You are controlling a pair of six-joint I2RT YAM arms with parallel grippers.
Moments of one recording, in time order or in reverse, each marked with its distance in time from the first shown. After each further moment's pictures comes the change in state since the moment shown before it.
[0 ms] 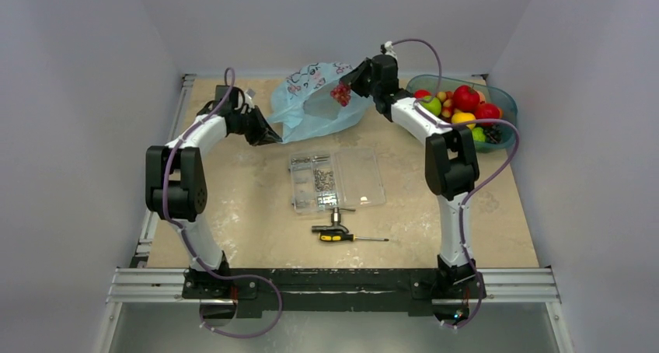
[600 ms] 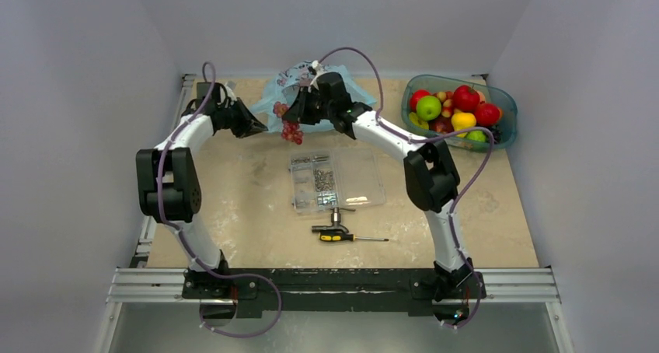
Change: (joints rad) left arm 0.075 -0.015 0.000 0.094 0.010 -0.019; right arm 0.268 -0.009 0.045 -0.138 -0.207 -0.149
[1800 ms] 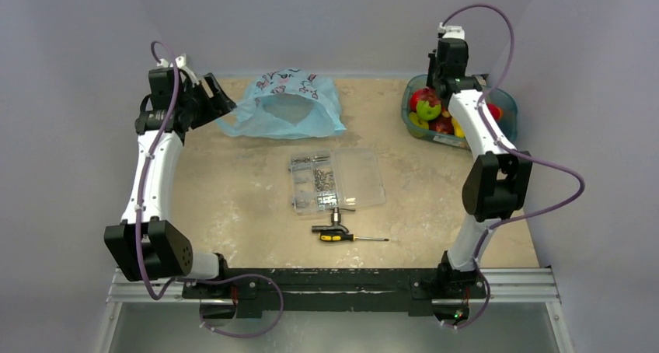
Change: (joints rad) left arm 0.116 -0.447 0.067 -0.261 -0.379 0.219; right arm -0.546 -0.365 -0.140 -0.283 0.562 -0.575
